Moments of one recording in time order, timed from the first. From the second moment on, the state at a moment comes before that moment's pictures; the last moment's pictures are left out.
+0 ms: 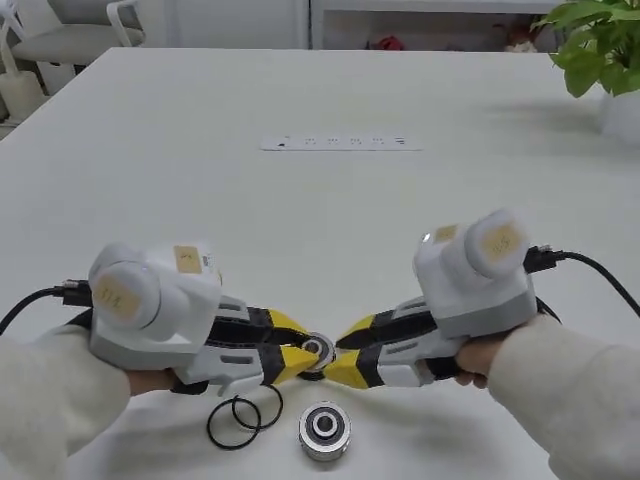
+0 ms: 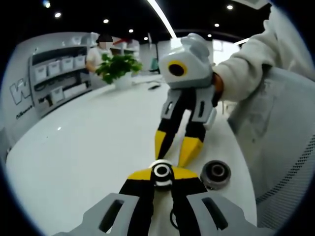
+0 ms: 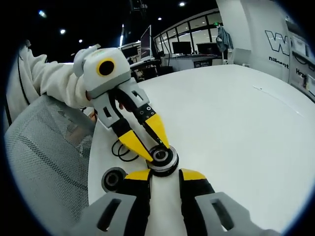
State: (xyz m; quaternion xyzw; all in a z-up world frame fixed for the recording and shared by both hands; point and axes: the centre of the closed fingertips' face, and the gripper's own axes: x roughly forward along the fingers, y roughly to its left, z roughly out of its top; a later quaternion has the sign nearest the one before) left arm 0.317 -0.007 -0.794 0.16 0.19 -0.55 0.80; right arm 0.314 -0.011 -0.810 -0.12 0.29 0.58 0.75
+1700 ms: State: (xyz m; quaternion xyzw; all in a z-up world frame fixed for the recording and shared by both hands) left arm 0.317 -0.006 -0.794 0.16 0.19 -0.54 0.80; right arm 0.322 -0.013 -0.794 0.05 0.35 0.52 0.78
